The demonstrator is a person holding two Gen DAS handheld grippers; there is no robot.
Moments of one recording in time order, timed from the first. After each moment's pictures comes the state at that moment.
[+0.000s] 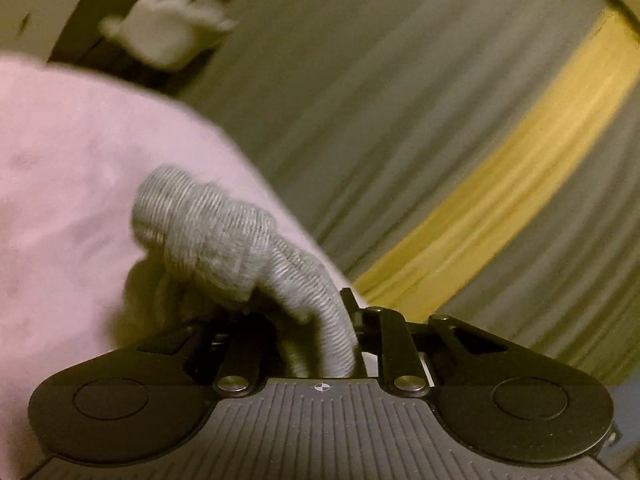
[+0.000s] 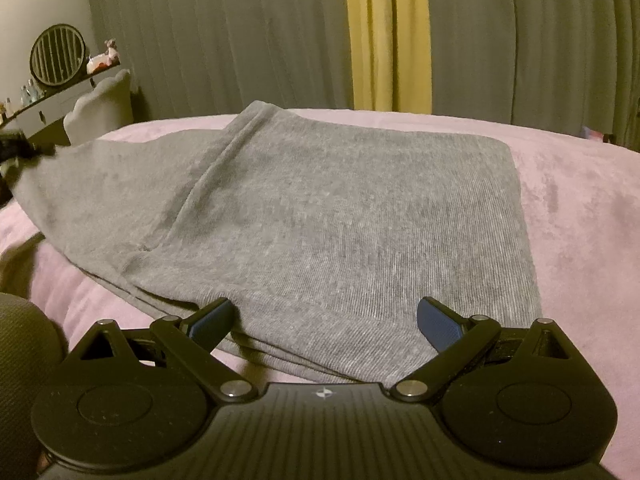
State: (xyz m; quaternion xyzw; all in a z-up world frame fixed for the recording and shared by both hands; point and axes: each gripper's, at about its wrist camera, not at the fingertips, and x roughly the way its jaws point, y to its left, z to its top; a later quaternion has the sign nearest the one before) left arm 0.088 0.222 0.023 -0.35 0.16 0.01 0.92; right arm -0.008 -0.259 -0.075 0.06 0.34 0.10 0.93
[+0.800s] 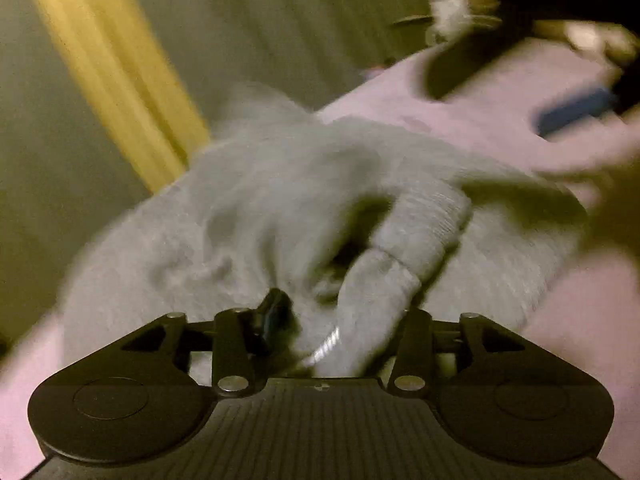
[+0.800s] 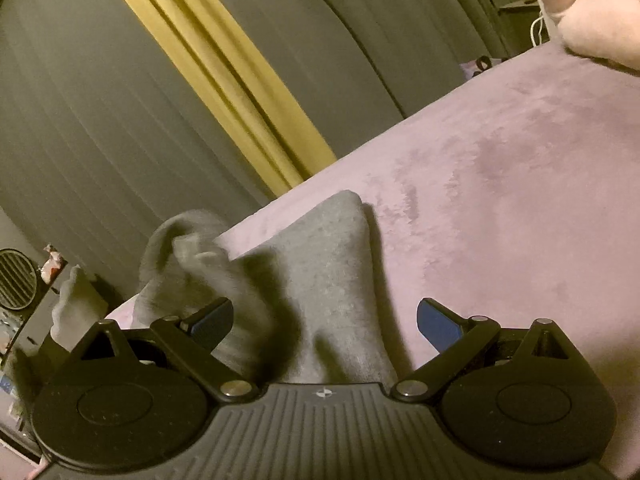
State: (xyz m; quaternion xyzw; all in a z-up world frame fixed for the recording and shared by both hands) left arm 0.018 -0.183 -0.041 0.34 0.23 -0.26 0.87; right arm -0.031 -0.376 -0.056 0.33 0.26 -0.01 0.91
